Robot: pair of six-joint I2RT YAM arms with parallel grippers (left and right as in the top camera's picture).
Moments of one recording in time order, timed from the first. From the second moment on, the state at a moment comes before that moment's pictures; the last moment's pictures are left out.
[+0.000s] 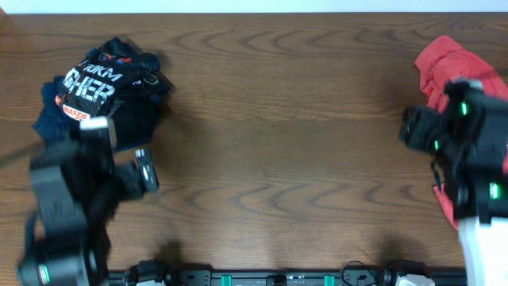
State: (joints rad) left arm 0.16 0.74 1.13 -1.11 0.09 -0.02; right arm -0.08 0.96 1.04 -0.77 -0.01 0.24
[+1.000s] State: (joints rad) left arm 0.16 0.46 0.96 -1.13 0.10 -0.02; right arm -0.08 0.61 0.80 -1.12 0.03 0.27
